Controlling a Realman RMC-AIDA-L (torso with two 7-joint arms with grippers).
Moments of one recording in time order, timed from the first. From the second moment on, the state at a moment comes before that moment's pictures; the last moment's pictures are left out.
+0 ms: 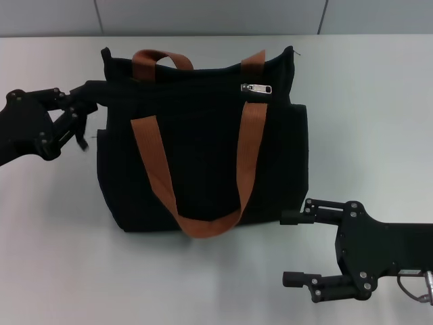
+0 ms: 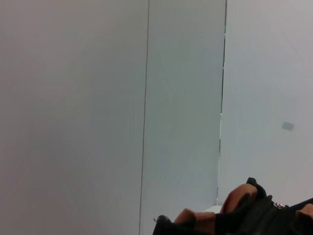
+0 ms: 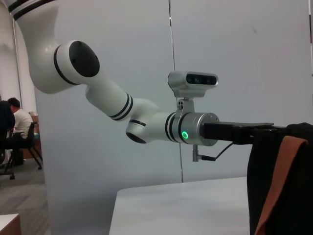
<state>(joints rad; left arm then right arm) -0.45 -2.01 0.32 0.50 1.94 1.73 -1.01 0.40 2.08 -0.85 -0.47 -1.87 -1.86 0.86</state>
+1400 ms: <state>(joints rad) -0.42 -2.01 0.71 0.65 1.70 2.01 -1.11 0.42 2.08 -0.85 -0.44 -1.86 -1.76 0.87</state>
